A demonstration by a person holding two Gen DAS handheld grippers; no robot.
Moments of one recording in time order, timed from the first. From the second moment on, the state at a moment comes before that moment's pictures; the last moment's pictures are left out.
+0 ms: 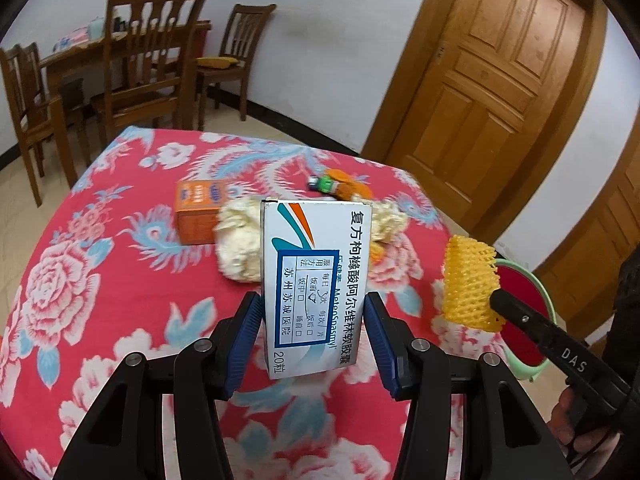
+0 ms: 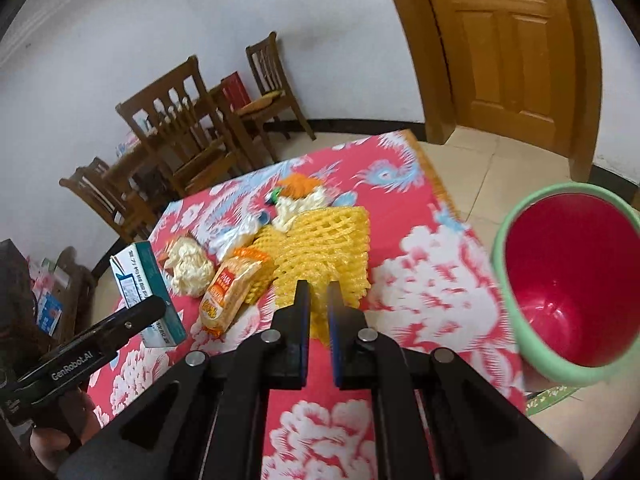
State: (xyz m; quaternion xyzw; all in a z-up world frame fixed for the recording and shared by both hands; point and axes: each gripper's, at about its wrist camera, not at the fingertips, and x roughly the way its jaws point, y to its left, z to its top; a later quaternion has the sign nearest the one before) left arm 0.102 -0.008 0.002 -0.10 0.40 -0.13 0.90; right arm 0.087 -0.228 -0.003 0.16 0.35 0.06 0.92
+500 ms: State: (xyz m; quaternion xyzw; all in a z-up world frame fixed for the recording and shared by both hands) left arm 0.110 -0.095 0.018 -0.05 0.40 -0.21 0.89; right arm 0.043 -0.315 0.008 0.19 0.32 -0.03 0.93
